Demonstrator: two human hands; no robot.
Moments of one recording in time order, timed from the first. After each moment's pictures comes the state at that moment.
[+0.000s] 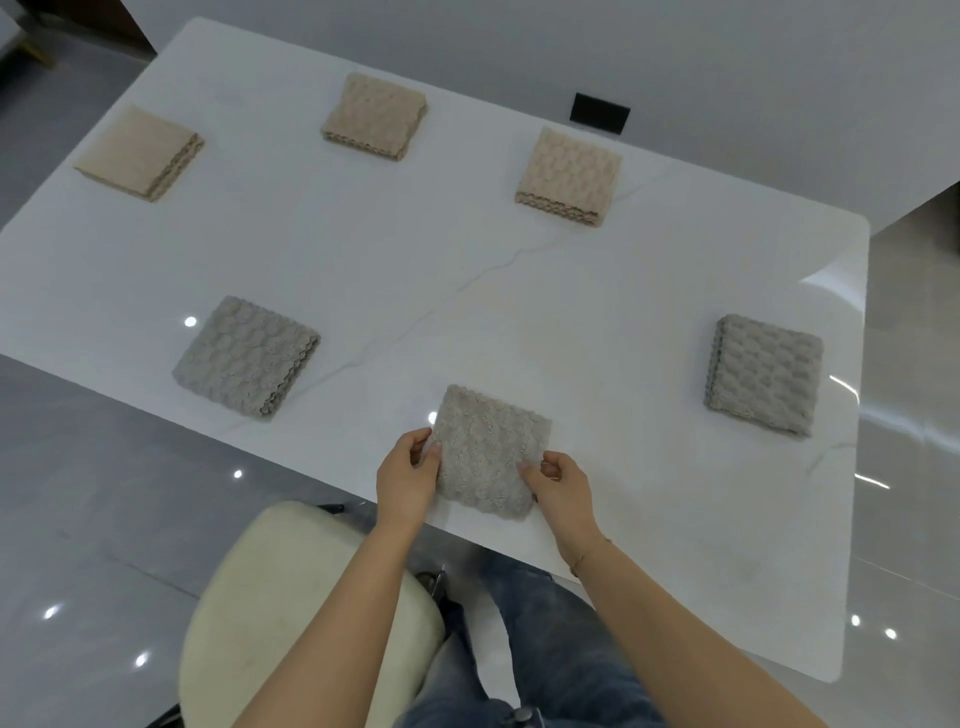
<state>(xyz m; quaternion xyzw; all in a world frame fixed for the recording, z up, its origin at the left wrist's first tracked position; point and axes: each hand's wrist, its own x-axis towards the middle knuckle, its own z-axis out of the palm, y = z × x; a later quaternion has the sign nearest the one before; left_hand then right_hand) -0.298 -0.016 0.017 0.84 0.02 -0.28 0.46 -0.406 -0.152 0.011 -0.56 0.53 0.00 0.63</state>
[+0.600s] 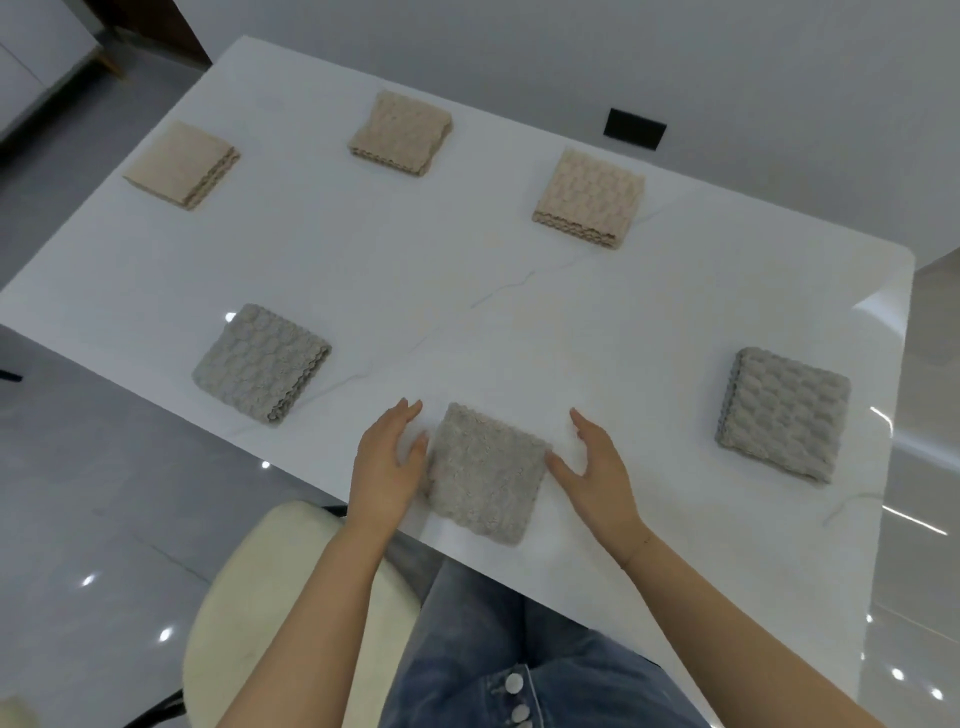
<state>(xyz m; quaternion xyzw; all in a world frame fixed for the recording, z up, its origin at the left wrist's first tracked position) -0.280 -0.021 0.056 0.90 -0.11 -0.18 0.38 -0.403 -0.222 0.034 -0.79 0.34 0.03 0.50</state>
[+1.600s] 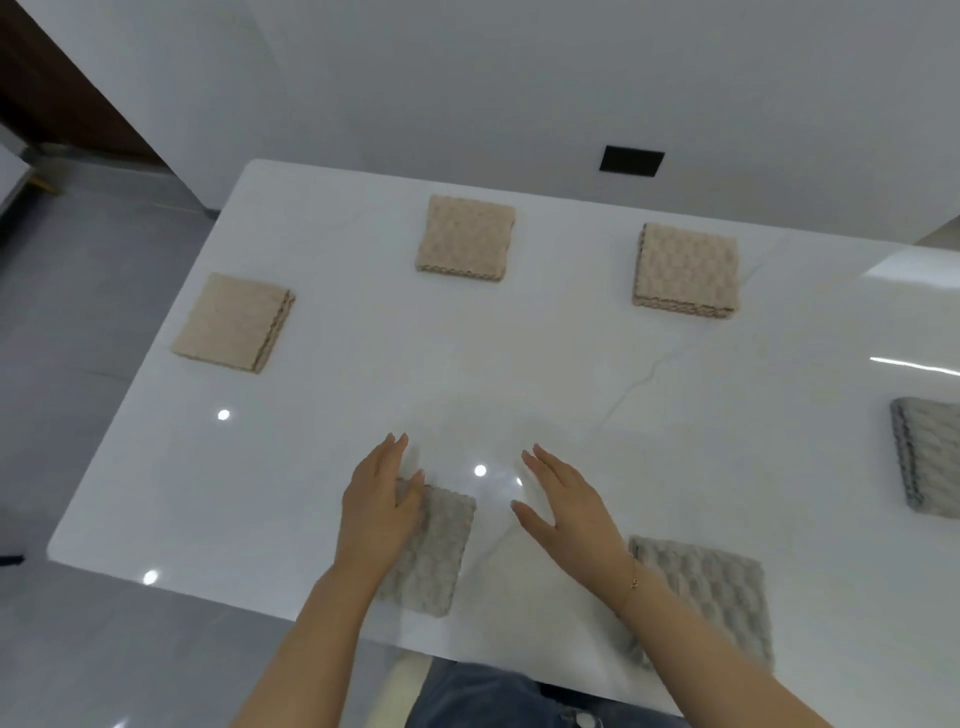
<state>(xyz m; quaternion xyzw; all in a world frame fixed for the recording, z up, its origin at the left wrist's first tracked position) 0.010 0.090 0.054 0.89 -0.24 -0.26 0.28 -0.151 -0.078 0.043 -0.89 0.26 0.06 0.36</state>
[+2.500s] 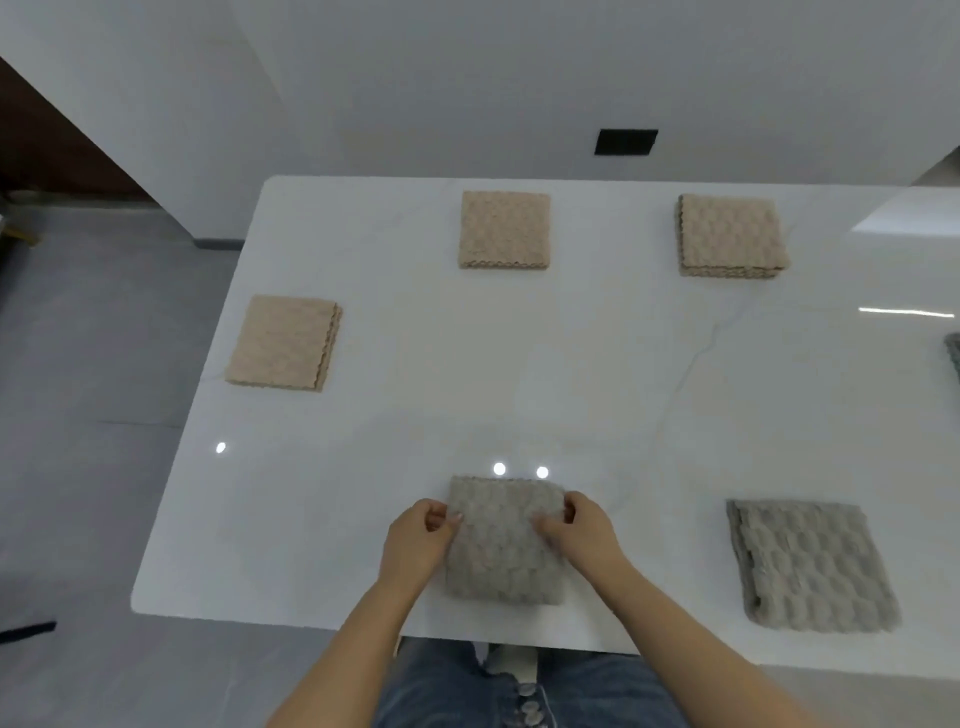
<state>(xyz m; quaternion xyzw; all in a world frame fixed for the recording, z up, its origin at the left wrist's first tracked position) 0.068 0.164 0.012 0.86 -0.14 -0.41 0.28 -0.083 0.026 0.012 -0.61 0.54 0.07 0.57</state>
